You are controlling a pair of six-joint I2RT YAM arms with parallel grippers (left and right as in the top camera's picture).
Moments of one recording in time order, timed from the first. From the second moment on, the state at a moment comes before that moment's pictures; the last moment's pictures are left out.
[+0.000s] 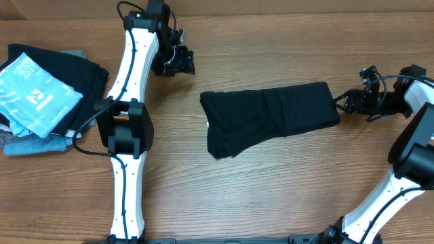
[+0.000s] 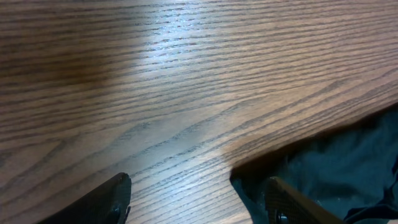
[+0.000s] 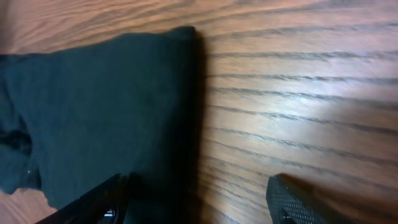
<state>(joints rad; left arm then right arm) -0.14 2.55 2.49 -1.38 0.31 -0.08 -0.50 2.22 1.55 -0.91 -0.77 -0.63</state>
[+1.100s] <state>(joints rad) -0.13 2.55 2.49 -1.38 0.29 -0.08 -0.41 2.34 2.01 -1.31 -0.64 -0.58</state>
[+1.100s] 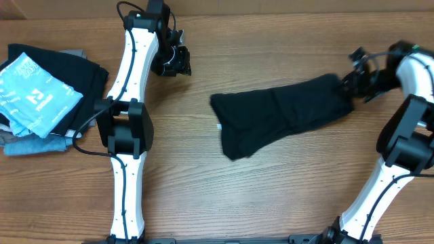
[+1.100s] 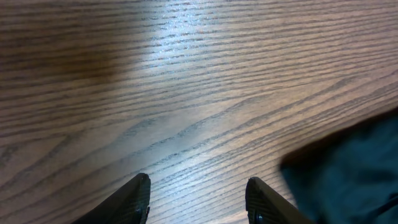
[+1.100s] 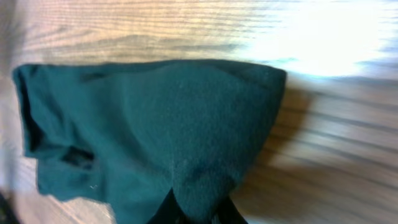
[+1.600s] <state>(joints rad) -0.07 2.55 2.49 -1.38 0.29 -0.08 -0.22 2.34 2.40 -1.63 -0.38 -0.56</state>
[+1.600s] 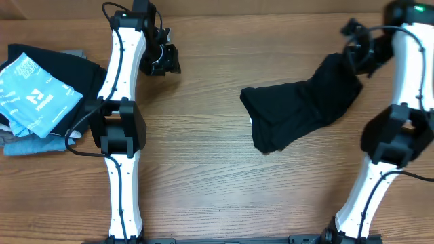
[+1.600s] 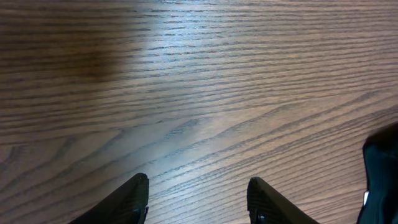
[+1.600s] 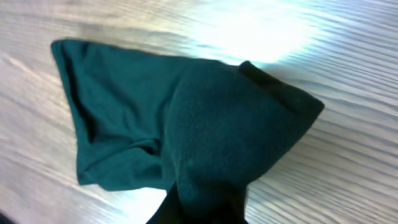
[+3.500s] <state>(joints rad) -0.07 2.55 2.49 -1.36 0.29 -0.08 0.40 2.34 2.06 -1.64 -0.37 -0.32</state>
